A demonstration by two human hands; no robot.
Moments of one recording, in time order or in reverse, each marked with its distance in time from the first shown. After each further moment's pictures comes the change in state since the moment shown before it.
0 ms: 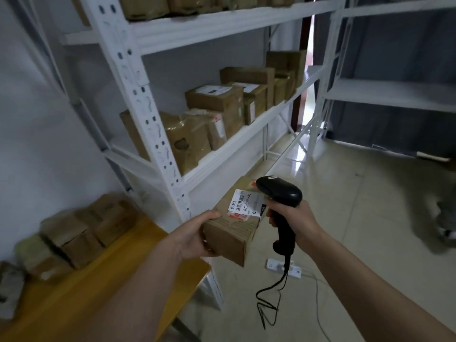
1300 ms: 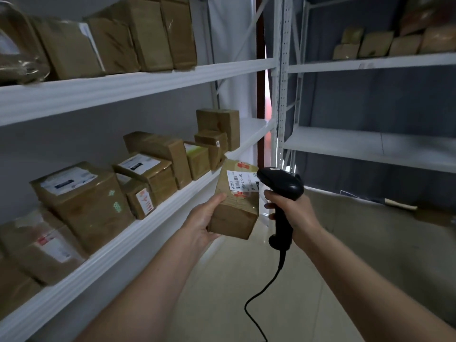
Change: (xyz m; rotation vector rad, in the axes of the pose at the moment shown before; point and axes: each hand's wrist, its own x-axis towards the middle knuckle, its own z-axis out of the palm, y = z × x) left_hand 0.308 0.231 0.325 -0.048 0.160 0.291; right_hand 0.310 -0.191 -0.251 0.034 0.167 -0.215
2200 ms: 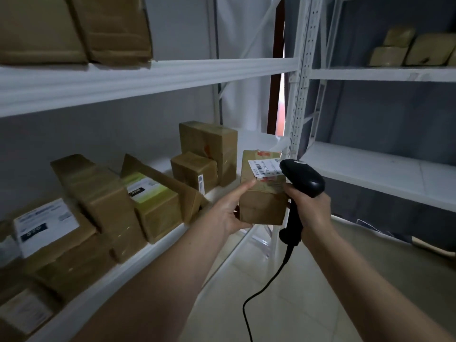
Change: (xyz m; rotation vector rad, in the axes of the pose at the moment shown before) left_hand 0.263 0.105 0.144 -0.121 -0.098 -0.097; right_hand 0.313 -0.005 -0.009 0.019 0.178 -0.073
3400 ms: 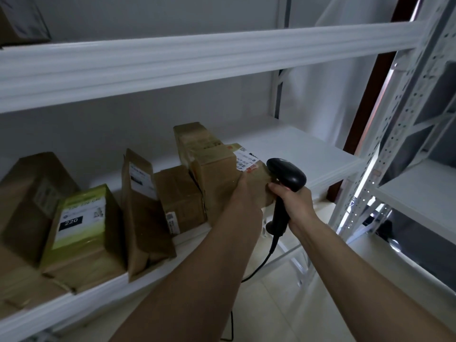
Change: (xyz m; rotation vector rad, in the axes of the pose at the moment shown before) left_hand 0.217 0.091 0.087 -0.516 0.545 0.201; right_hand 0.290 0.065 0.104 -0.079 -0.506 0.298
